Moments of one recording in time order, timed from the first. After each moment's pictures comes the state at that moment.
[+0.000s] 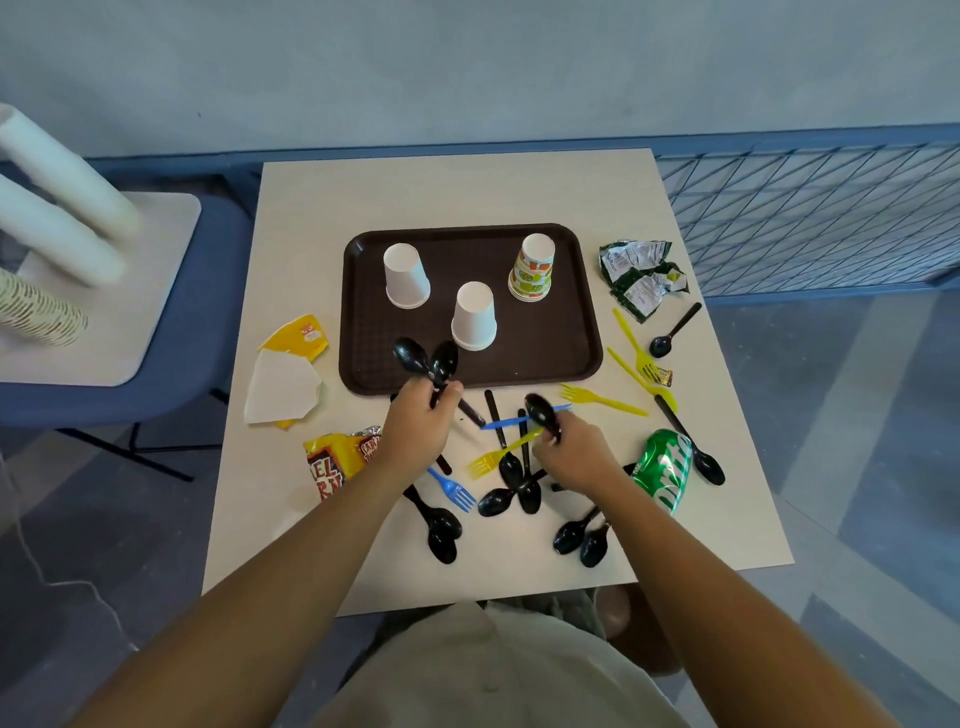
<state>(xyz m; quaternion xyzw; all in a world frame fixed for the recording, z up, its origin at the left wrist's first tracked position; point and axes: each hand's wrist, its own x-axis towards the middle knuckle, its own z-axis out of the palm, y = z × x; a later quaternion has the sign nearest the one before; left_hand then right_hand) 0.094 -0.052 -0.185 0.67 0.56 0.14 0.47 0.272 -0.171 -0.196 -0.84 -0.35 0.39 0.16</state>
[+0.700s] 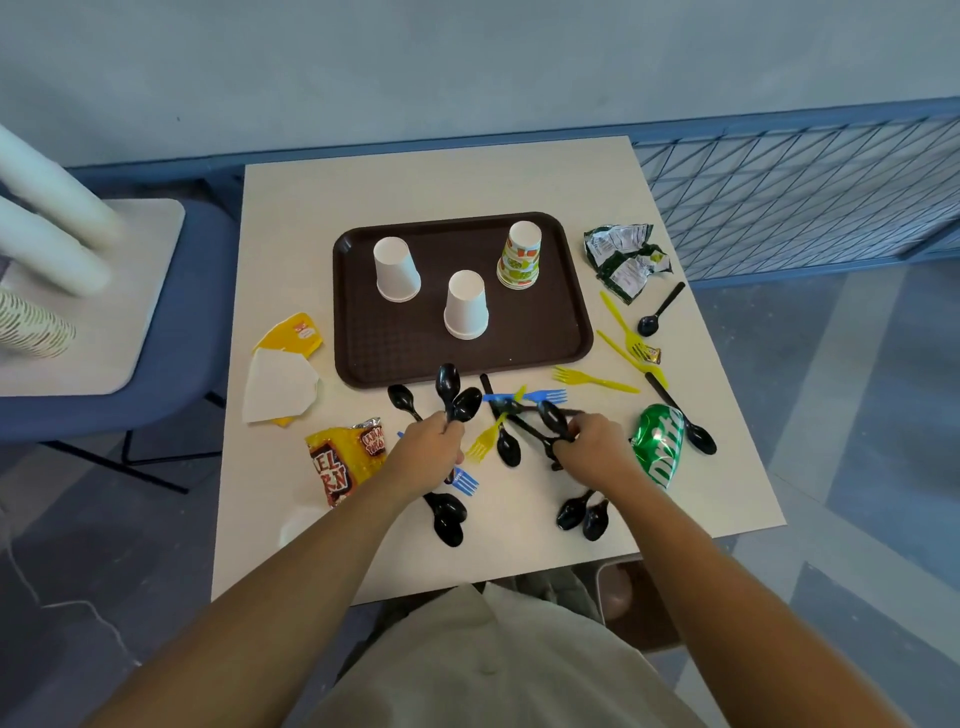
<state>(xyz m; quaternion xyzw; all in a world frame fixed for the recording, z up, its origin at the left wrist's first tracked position) 0.077 -0.076 -0.196 0.66 0.54 -0.07 0.52 0.267 -0.202 -0.186 -0.88 -0.29 0.36 0.11</state>
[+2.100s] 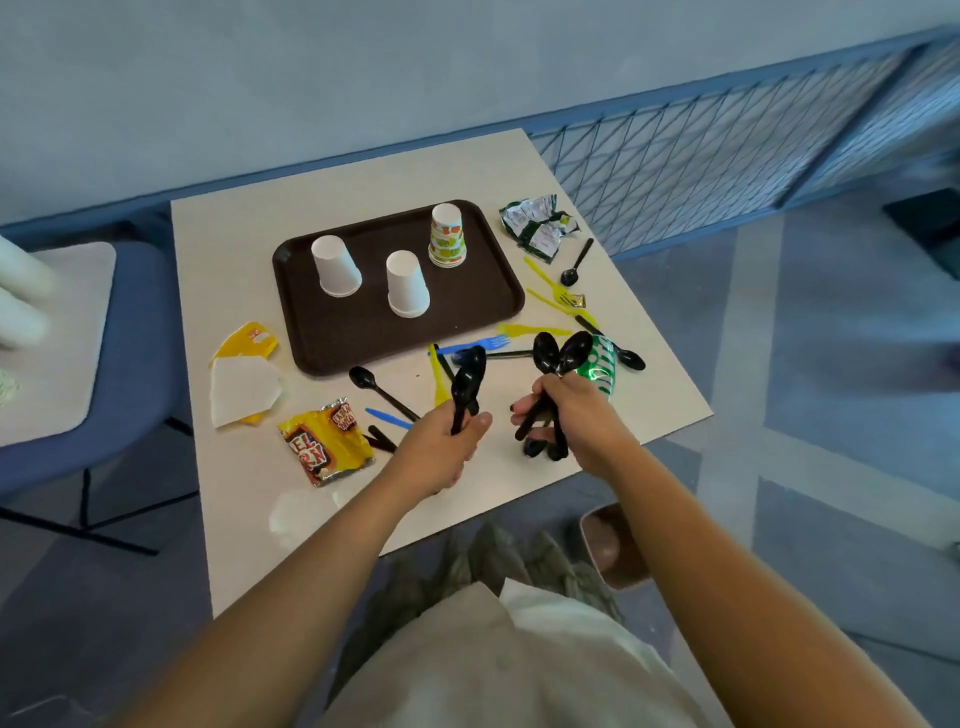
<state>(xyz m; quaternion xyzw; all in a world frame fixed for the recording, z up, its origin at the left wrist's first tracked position) 0.051 -0.165 -0.142 0.72 0.39 -0.03 0.57 0.208 -0.282 -0.133 -0.70 -0.06 0.46 0.55</state>
